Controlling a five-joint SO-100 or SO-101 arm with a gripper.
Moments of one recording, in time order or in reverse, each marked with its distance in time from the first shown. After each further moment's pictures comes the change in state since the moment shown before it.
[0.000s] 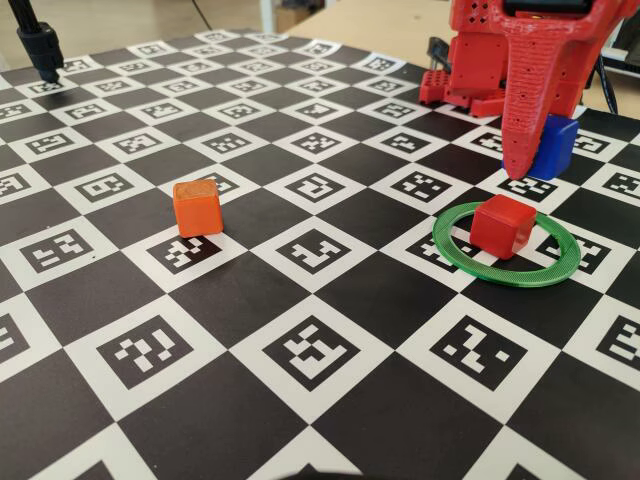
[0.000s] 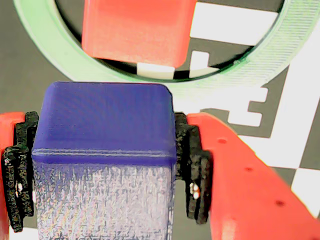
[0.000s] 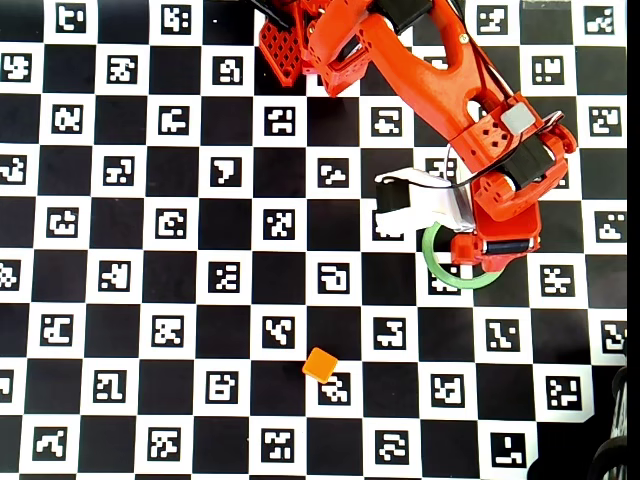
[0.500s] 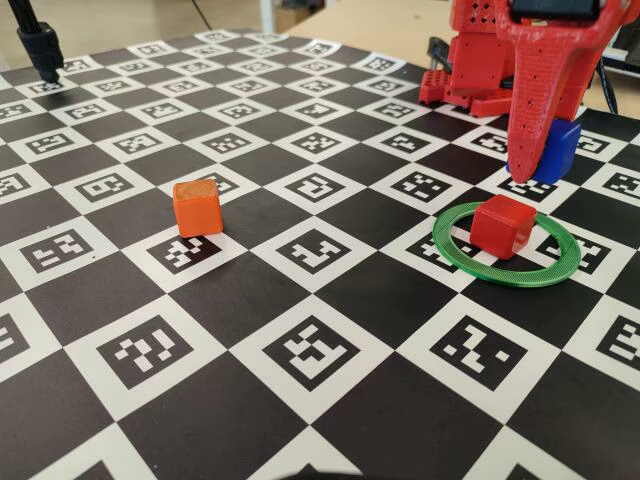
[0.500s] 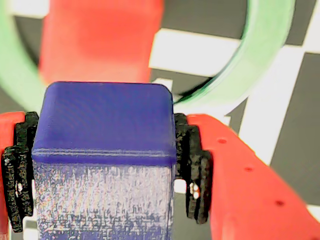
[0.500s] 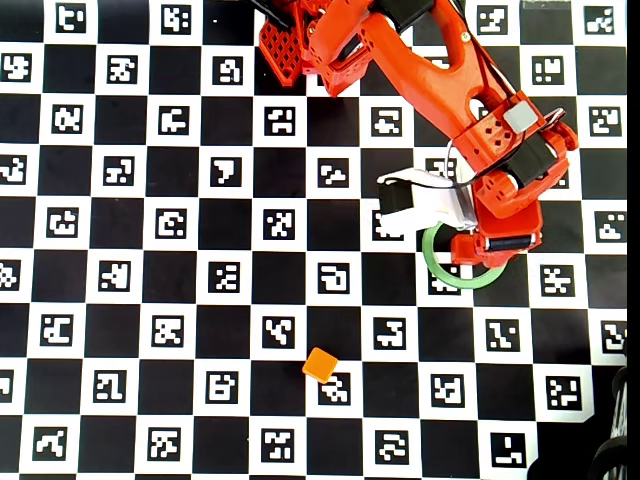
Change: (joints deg) arm -0.2 0.0 3.3 0.0 -1.1
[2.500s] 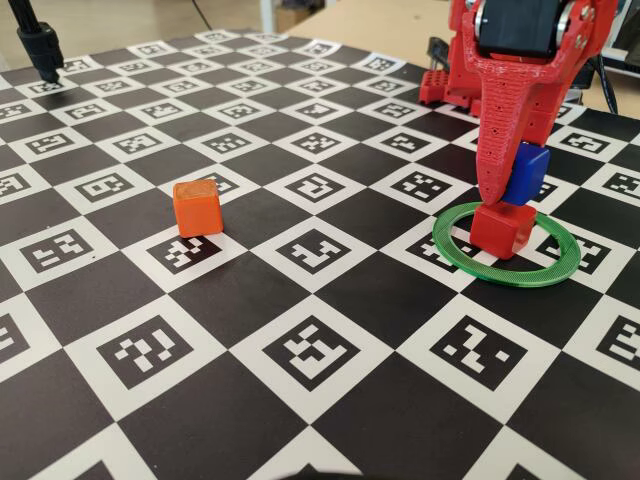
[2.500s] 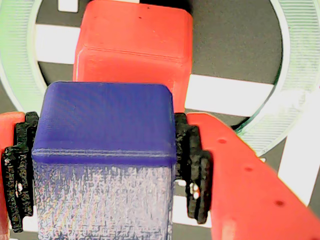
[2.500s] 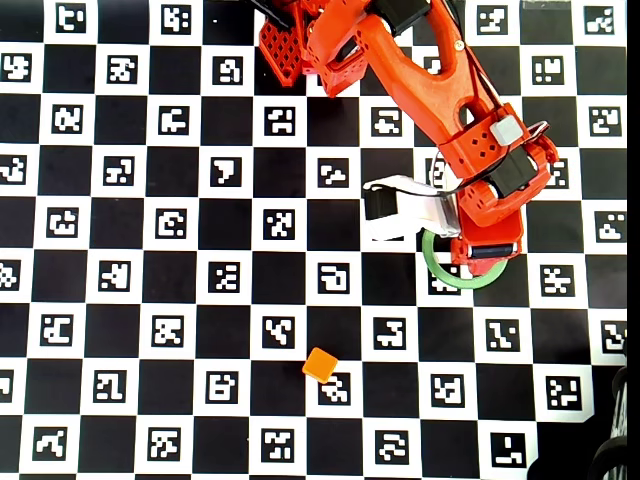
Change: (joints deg) arm 2.5 0.0 4.0 -6.3 -0.1
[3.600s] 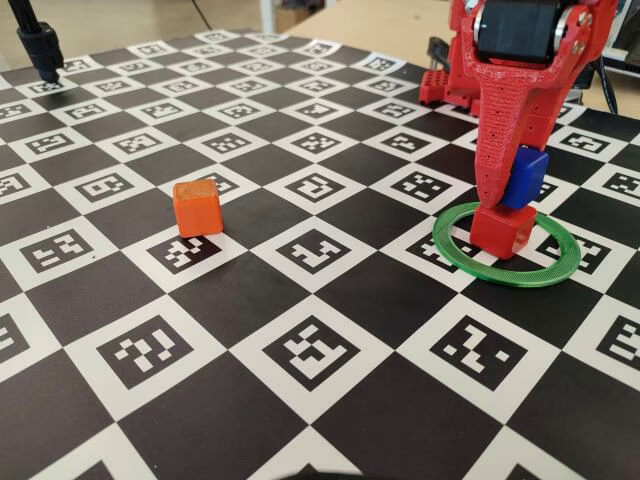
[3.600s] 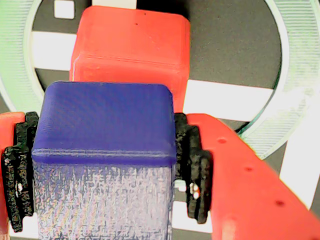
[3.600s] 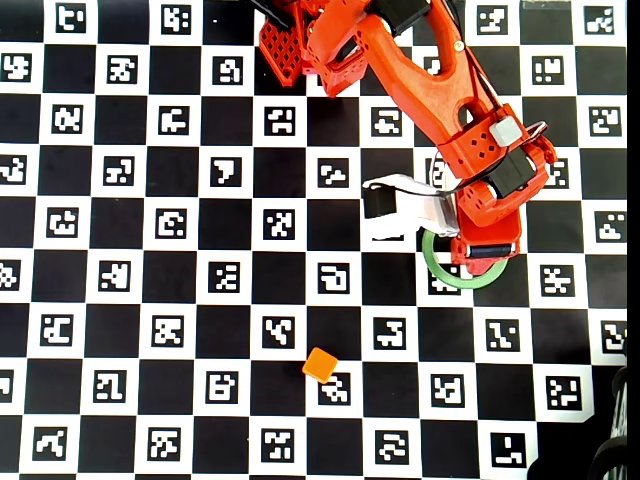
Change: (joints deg) arm 0.0 0.0 1.1 -1.0 0.8
